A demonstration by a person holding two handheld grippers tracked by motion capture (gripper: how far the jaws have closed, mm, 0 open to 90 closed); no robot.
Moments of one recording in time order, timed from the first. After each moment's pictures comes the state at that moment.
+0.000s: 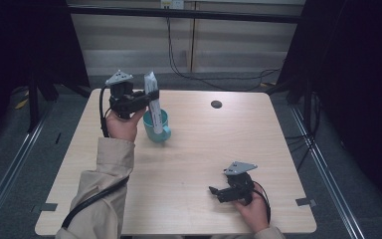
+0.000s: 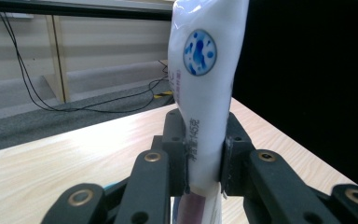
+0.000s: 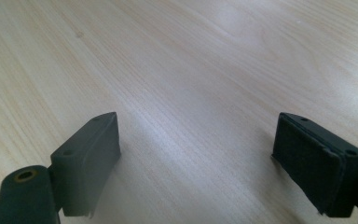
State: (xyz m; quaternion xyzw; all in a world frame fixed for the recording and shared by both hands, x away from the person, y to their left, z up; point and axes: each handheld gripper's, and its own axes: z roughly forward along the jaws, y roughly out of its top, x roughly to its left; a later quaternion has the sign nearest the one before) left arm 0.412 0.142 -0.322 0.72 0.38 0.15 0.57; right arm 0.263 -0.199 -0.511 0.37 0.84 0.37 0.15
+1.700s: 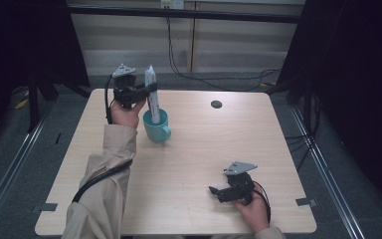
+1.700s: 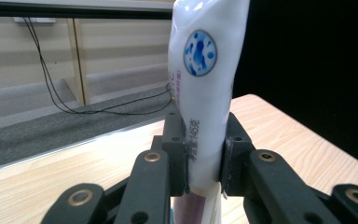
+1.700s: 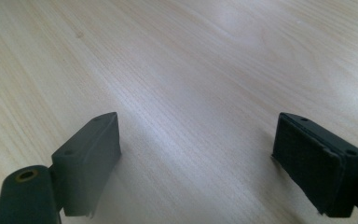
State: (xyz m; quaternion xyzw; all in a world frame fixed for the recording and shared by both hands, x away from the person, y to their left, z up) left arm 0.463 0.143 -0.345 0.72 0.39 0.18 0.55; right arm 0.263 -0.200 -0.511 0.37 0.84 0.37 0.15
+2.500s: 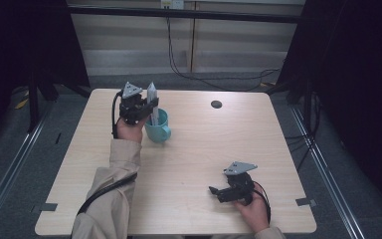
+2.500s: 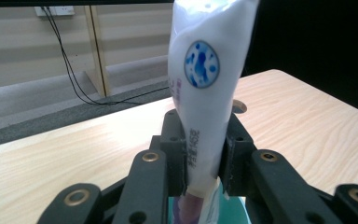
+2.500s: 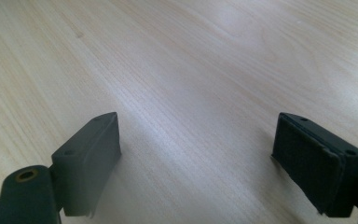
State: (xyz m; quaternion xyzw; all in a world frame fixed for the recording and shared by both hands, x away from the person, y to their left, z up) left arm 0.441 0.135 -0.395 0.73 0.39 0.22 0.52; right arm 0.263 -0.200 -0.511 0.37 0.84 0.37 0.15
